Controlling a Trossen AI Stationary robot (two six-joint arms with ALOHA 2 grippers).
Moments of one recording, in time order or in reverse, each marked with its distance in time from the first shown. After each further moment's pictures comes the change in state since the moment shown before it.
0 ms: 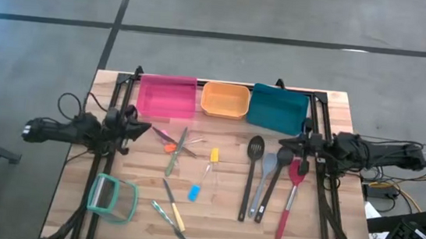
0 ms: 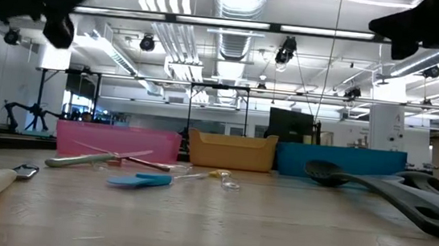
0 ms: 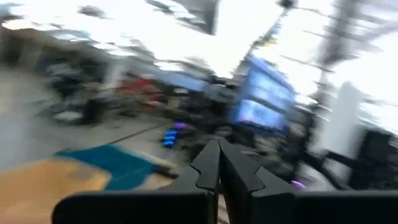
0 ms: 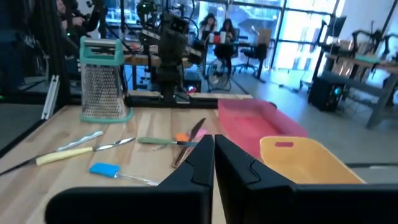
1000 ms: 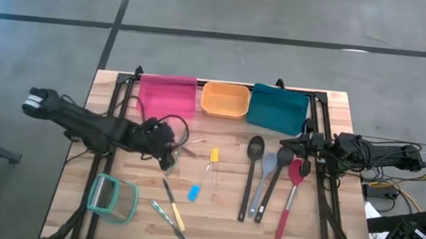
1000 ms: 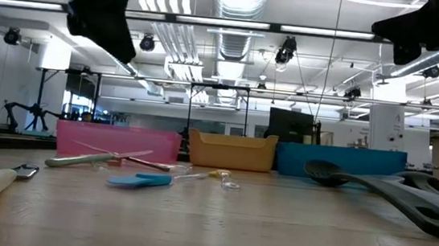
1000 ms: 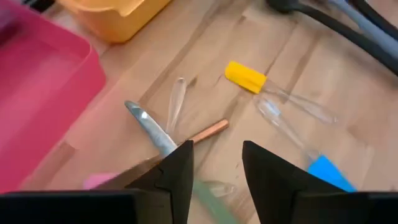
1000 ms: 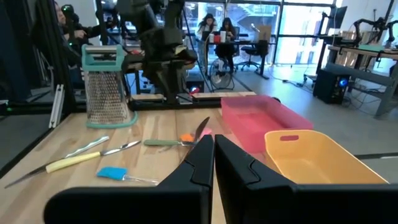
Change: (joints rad) left arm -0.166 1.137 0.850 -0.969 -0.318 -0.475; right arm 0.000 -0.035 -0.014 -0.018 -0.002 0.072
